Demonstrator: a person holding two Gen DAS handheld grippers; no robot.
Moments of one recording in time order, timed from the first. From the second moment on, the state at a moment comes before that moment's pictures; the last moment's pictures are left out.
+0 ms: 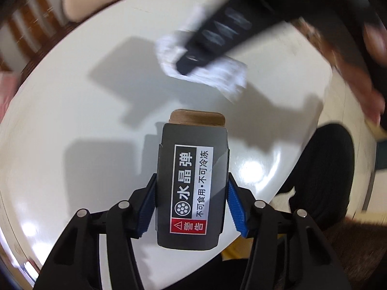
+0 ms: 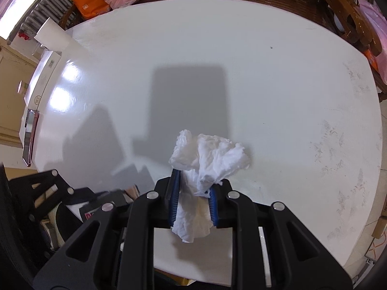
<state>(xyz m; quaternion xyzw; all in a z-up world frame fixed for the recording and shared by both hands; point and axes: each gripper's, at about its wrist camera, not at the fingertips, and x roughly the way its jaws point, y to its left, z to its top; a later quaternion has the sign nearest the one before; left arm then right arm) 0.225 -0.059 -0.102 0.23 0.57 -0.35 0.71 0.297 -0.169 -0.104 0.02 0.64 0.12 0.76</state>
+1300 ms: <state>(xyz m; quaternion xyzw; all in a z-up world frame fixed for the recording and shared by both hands) 0.052 -0.028 -0.146 0.11 0.59 -0.23 0.77 0.053 -0.133 -0.123 -0.03 0.60 0.18 0.78</state>
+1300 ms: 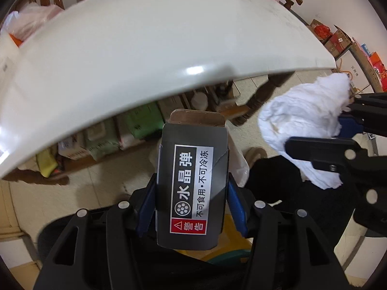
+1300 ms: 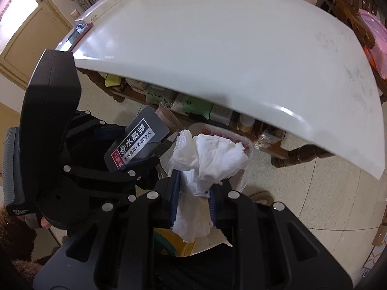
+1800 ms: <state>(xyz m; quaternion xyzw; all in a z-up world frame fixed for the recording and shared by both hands) 0.030 -0.042 -0.214 0.14 0.60 -0.22 0.75 0.044 -0.139 -0.199 -0.02 0.61 0.15 0.78</state>
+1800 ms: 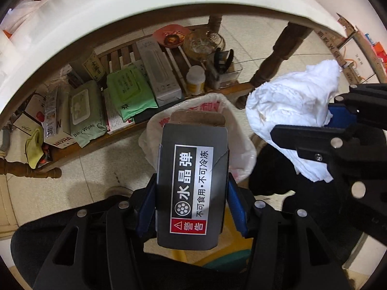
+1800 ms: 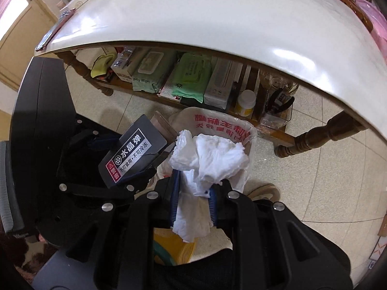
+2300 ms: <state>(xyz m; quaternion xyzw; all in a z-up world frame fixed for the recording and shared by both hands) 0.066 -0.045 -0.288 0.08 0.66 -0.22 0.71 0.055 -0.157 -0.256 0.01 0.60 0.11 0.79</state>
